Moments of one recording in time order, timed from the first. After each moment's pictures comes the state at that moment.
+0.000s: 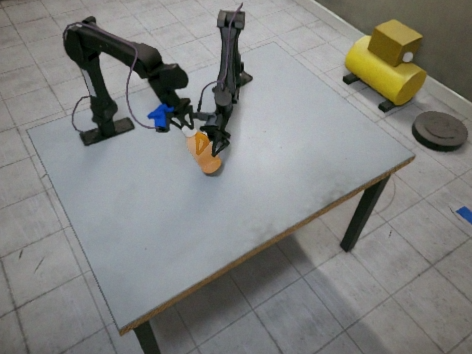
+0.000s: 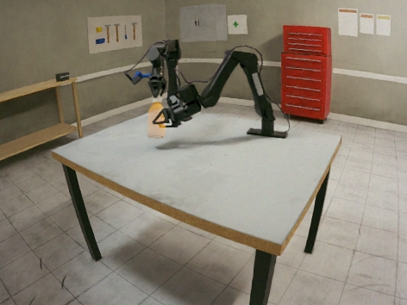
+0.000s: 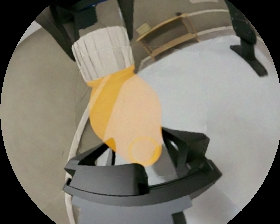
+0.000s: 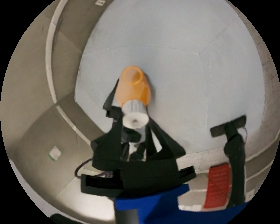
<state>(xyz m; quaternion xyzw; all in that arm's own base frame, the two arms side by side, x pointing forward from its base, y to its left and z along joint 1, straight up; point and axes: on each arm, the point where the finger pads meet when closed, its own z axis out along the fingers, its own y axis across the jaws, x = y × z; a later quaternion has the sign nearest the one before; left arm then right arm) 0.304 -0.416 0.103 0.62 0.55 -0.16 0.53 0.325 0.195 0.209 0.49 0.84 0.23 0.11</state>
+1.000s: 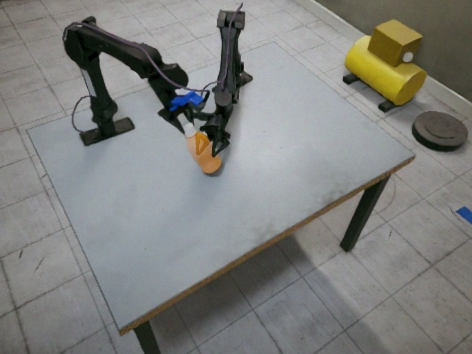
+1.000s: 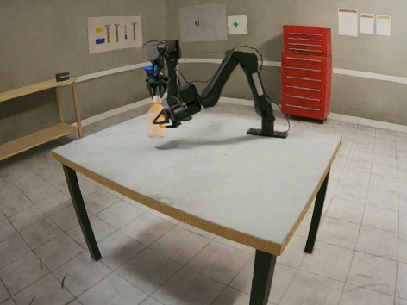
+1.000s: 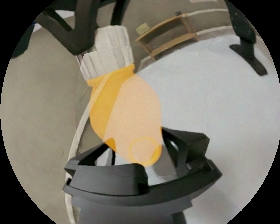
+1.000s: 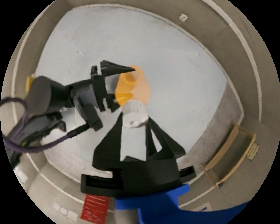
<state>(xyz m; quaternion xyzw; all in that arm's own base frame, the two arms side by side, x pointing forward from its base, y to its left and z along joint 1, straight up) 0.304 -0.416 0.102 0.62 0.55 -0.16 0.53 0.326 0.195 0.209 -0.11 0.96 0.12 0.22</state>
